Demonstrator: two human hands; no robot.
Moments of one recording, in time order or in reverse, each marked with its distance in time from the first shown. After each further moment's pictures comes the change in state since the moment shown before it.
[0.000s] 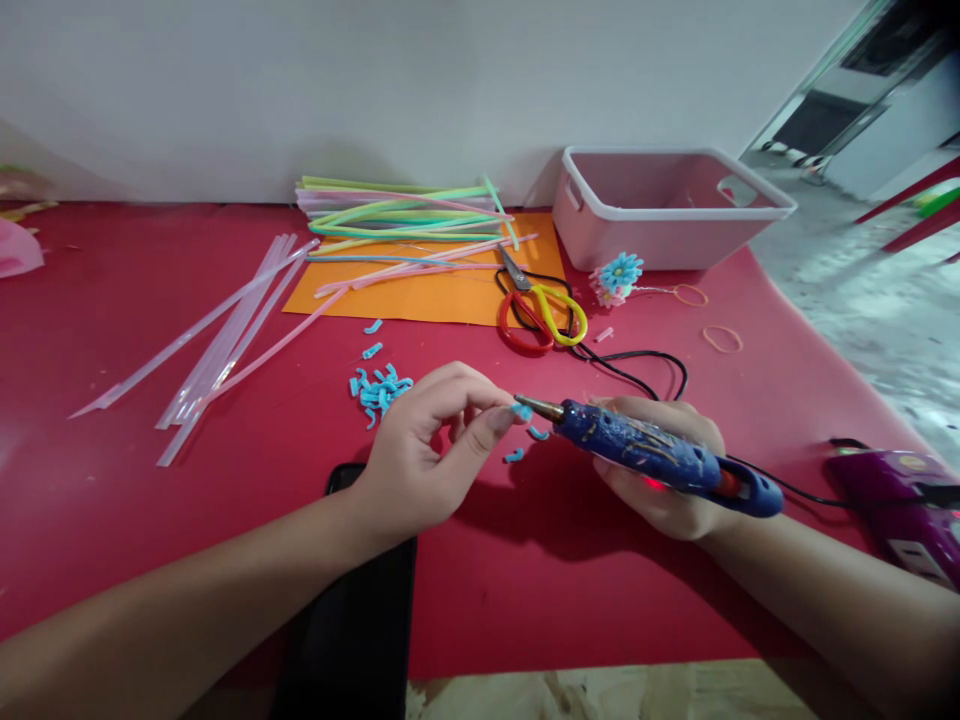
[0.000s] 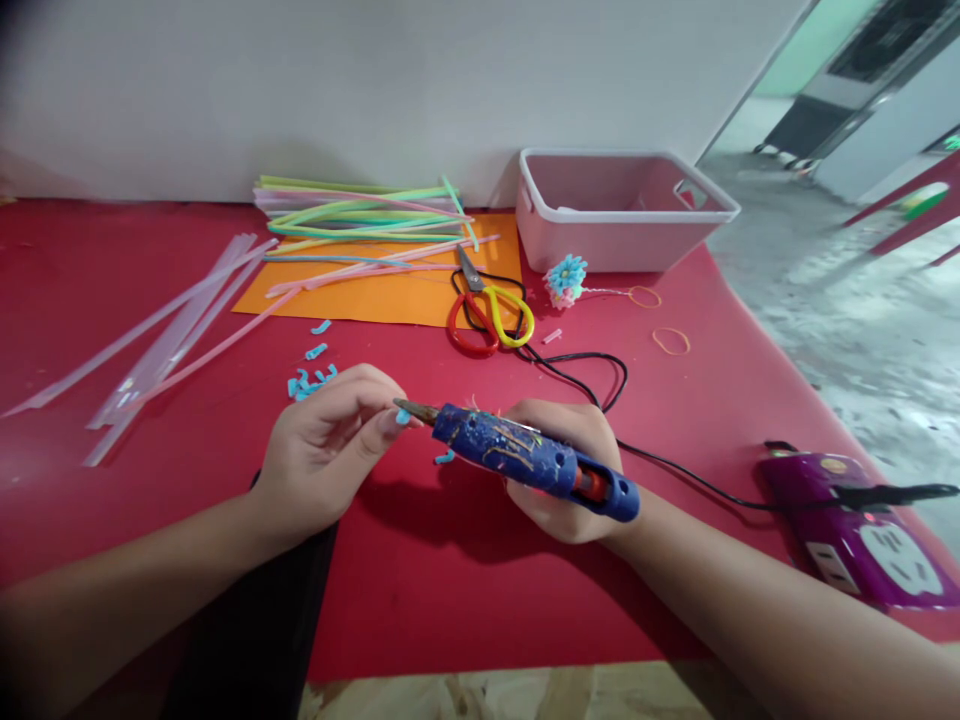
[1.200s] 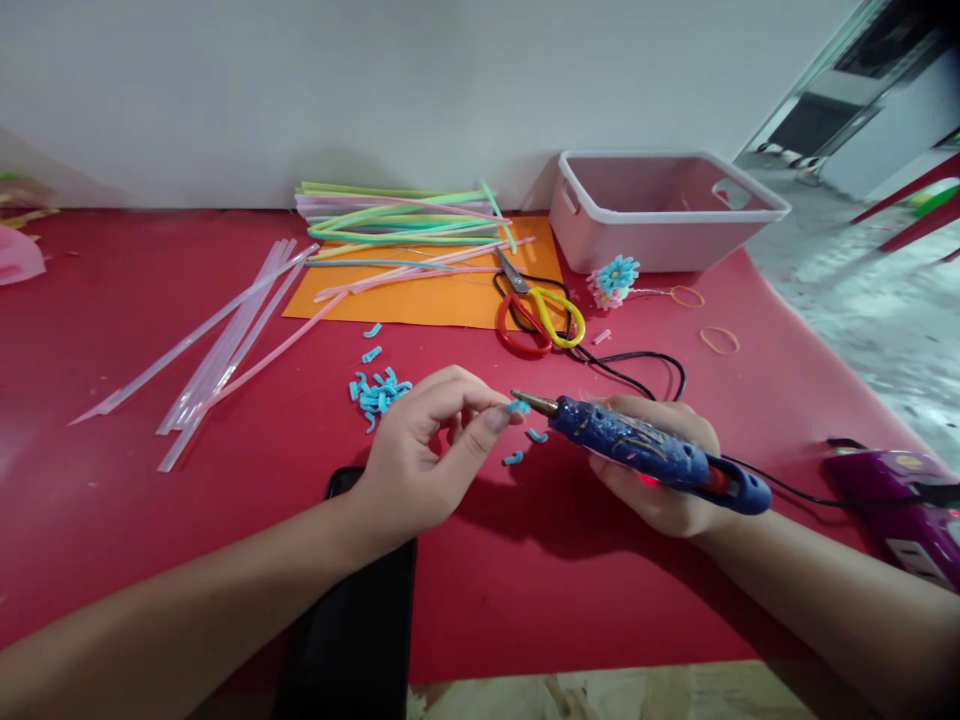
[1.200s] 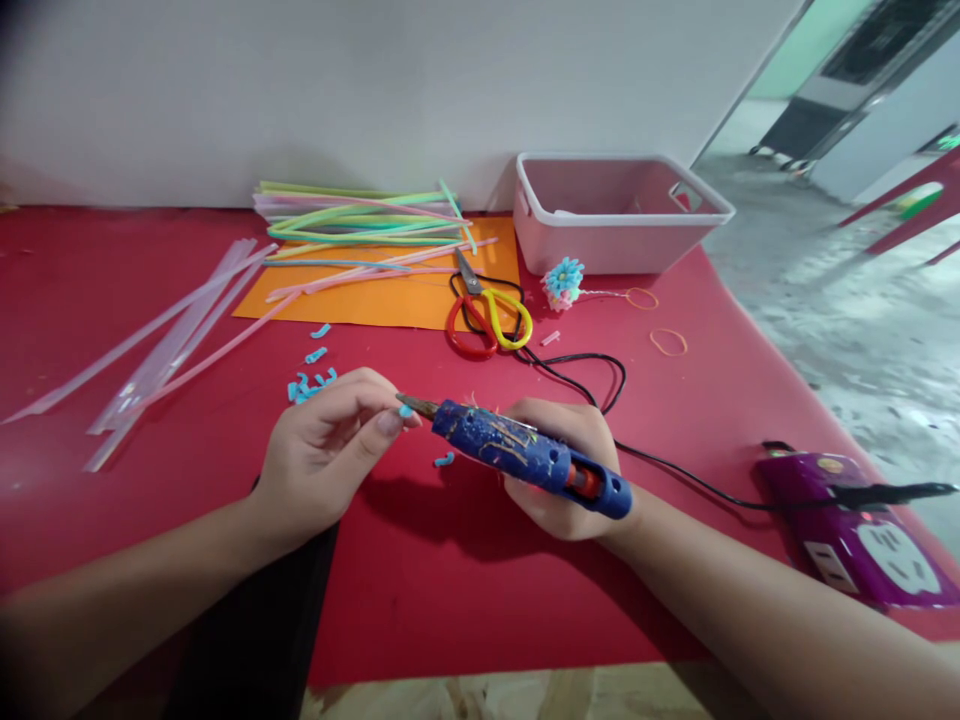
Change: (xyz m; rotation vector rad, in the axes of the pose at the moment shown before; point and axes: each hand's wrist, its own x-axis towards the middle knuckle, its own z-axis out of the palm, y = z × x) left_hand 0.000 0.002 -0.001 0.002 0.004 -0.028; right_hand 0.000 -0.001 -0.001 -0.051 -0.006 0.064
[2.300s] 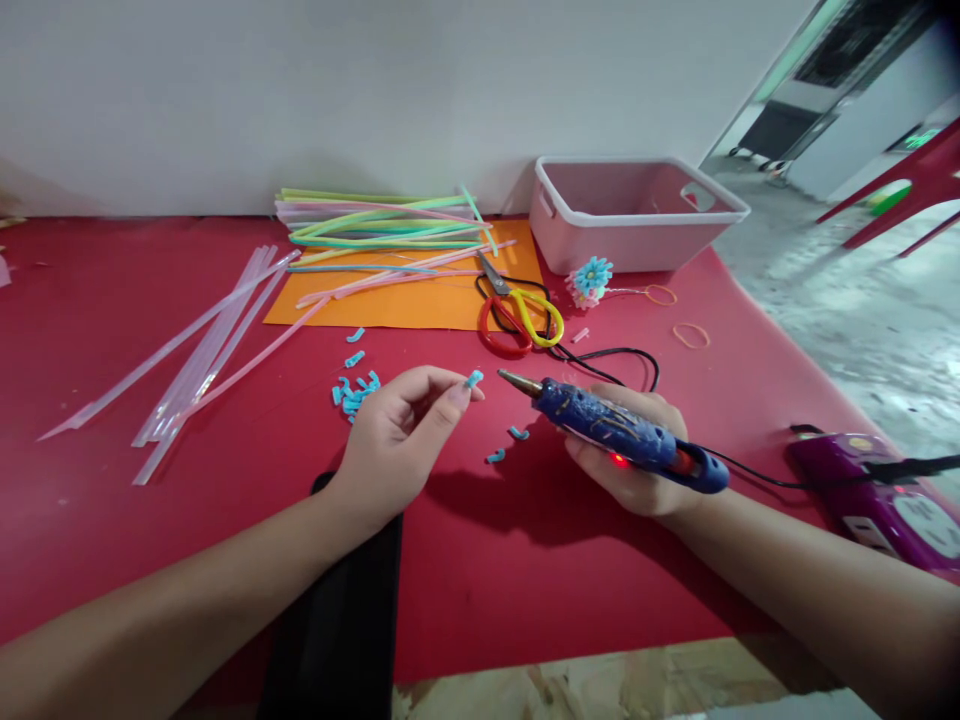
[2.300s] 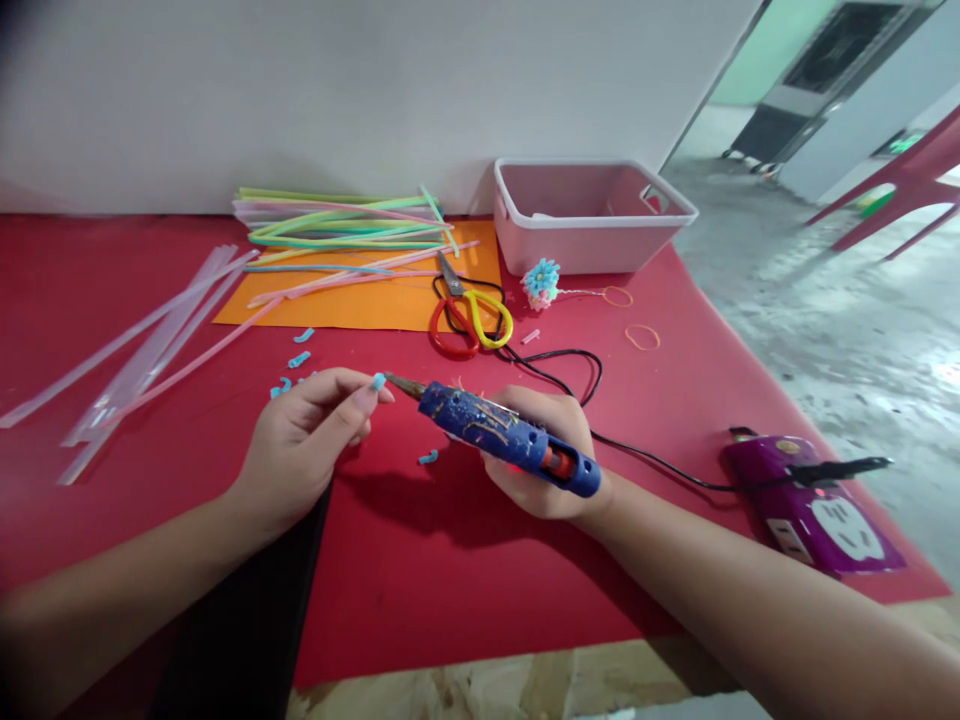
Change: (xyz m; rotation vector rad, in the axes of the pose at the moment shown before) left_hand 0.004 0.001 0.001 -0.088 0.100 -0.365; right_hand 0.002 0.002 0.003 0.068 0.109 0.022
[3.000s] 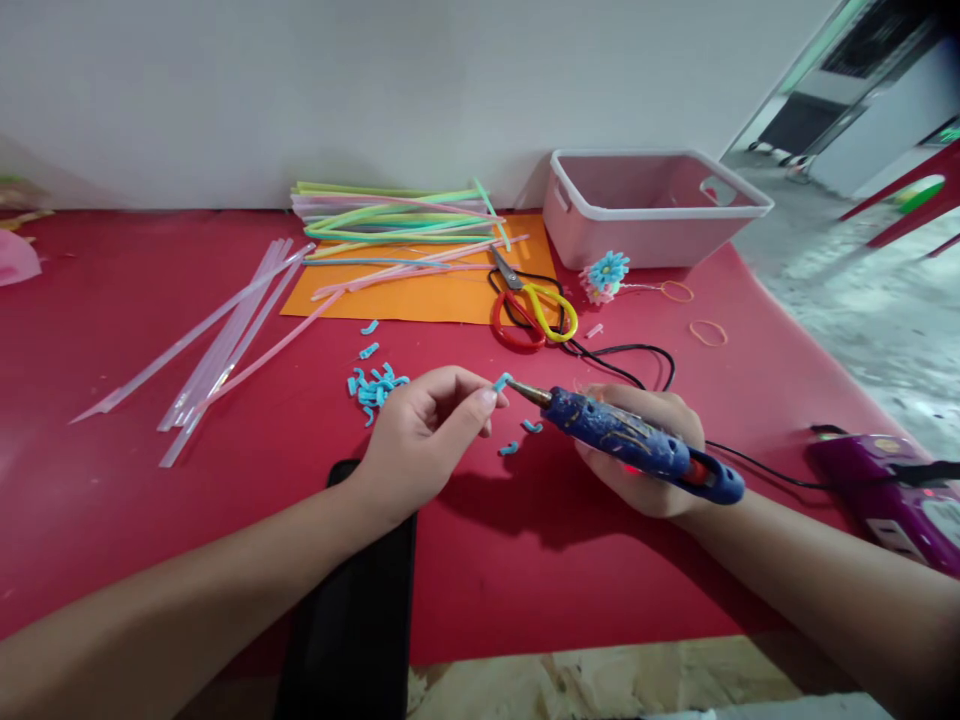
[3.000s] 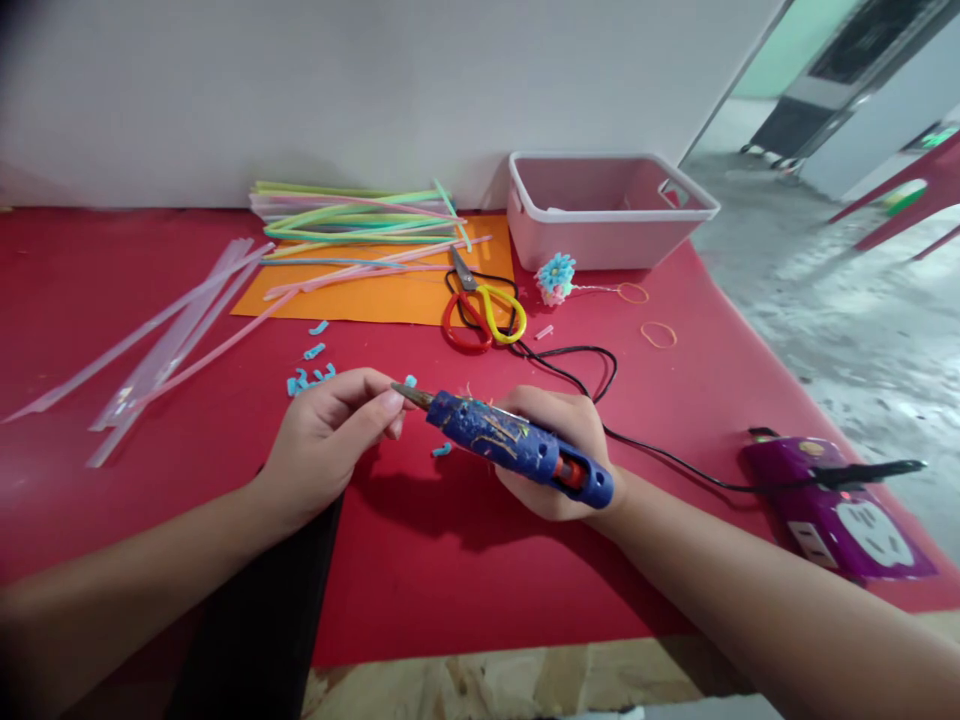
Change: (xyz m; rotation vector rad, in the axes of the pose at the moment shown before) left_hand -0.002 0.007 0.002 -0.003 -0.072 -0.012; right_hand -0.005 0.003 0.003 -0.039 -0.048 -0.062
